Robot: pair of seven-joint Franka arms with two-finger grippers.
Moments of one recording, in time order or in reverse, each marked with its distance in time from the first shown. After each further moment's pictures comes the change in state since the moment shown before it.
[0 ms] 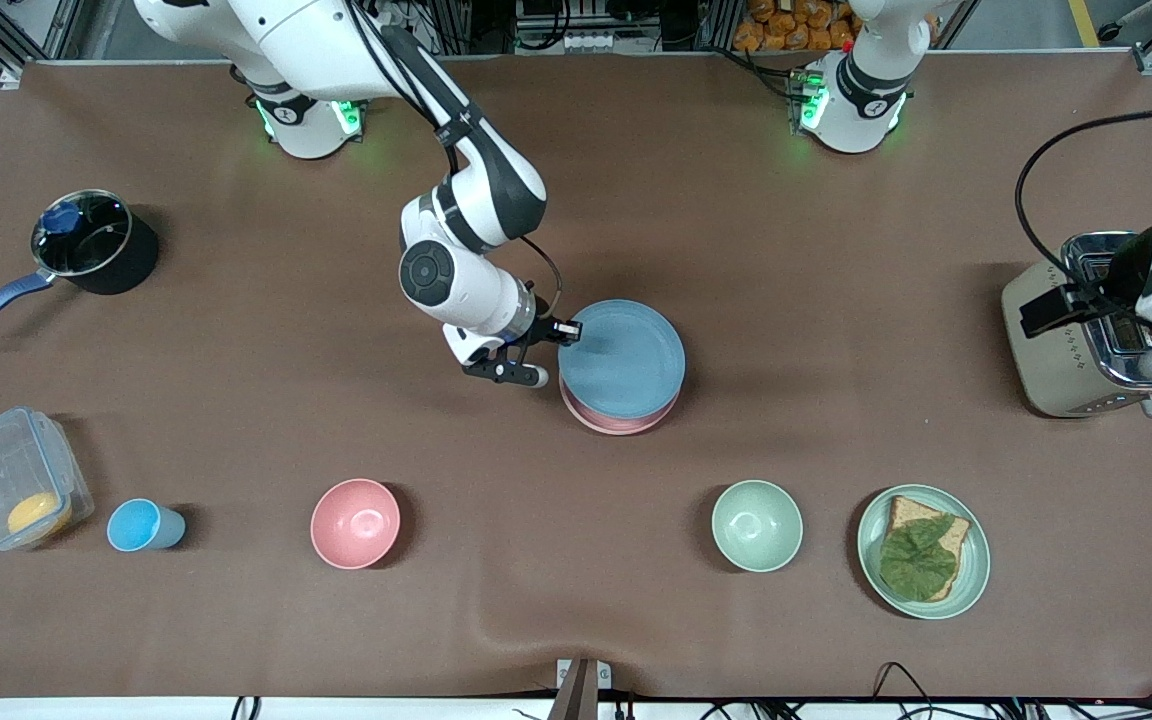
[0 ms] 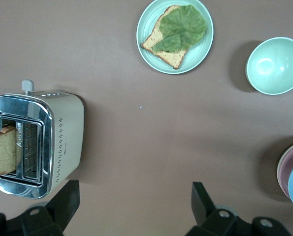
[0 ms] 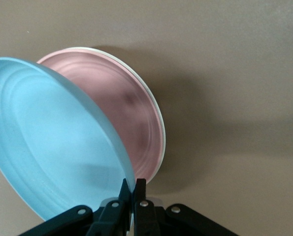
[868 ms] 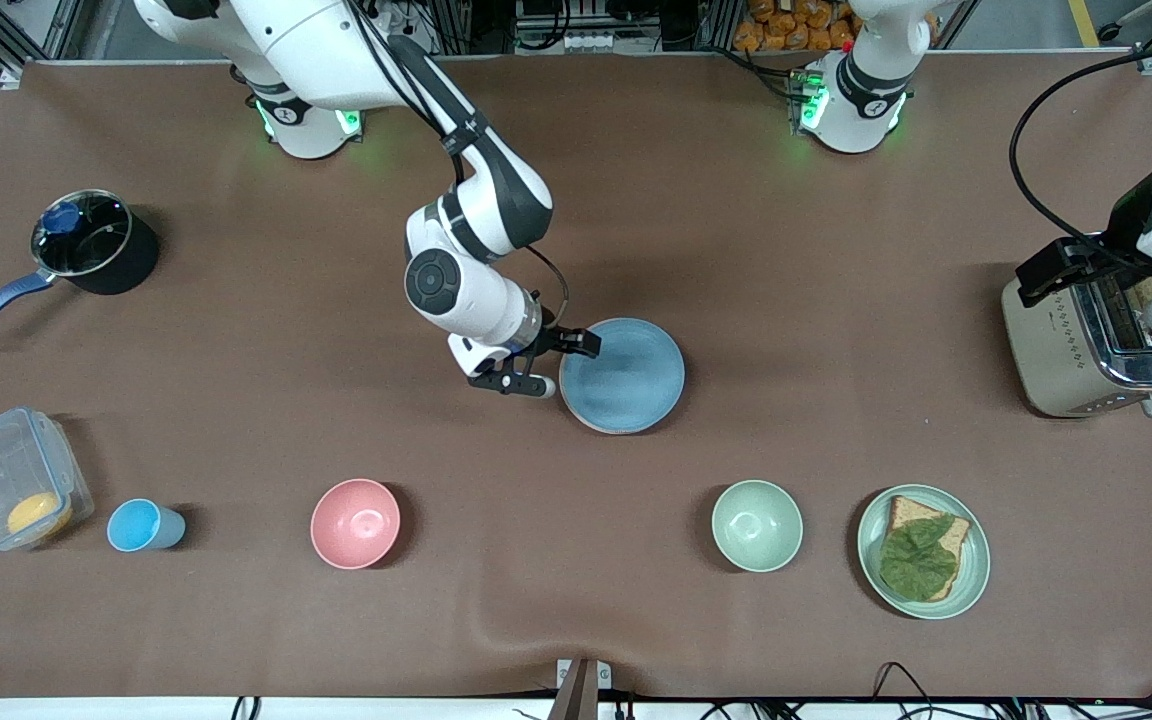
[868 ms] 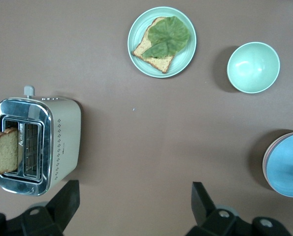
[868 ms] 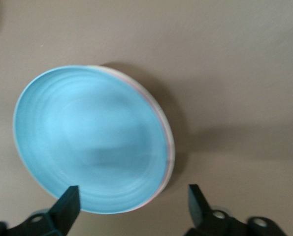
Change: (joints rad) left arm -0.015 -0.056 -0.019 -0.001 -0.020 0.002 0.000; right arm -0.003 0.030 -0.035 0.081 -0.073 -0.068 -0.020
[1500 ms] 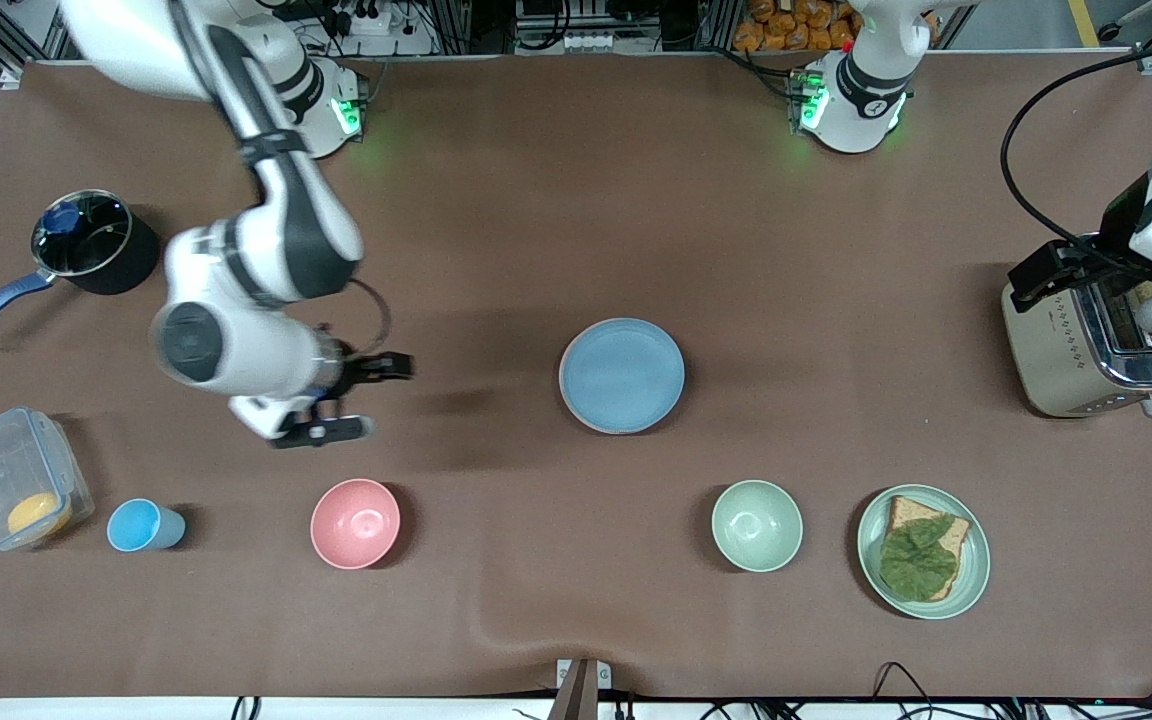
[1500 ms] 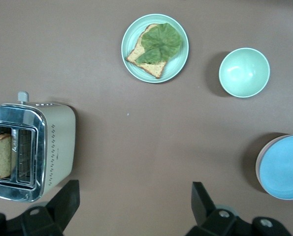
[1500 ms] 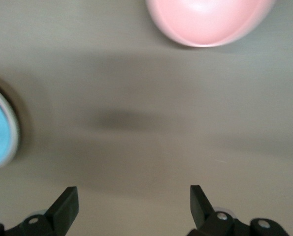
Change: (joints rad) left arm -0.278 -0.014 0.298 -0.001 -0.055 0.023 0.015; right arm -0.412 -0.199 -0.039 0.021 -0.277 -0.490 -0.539
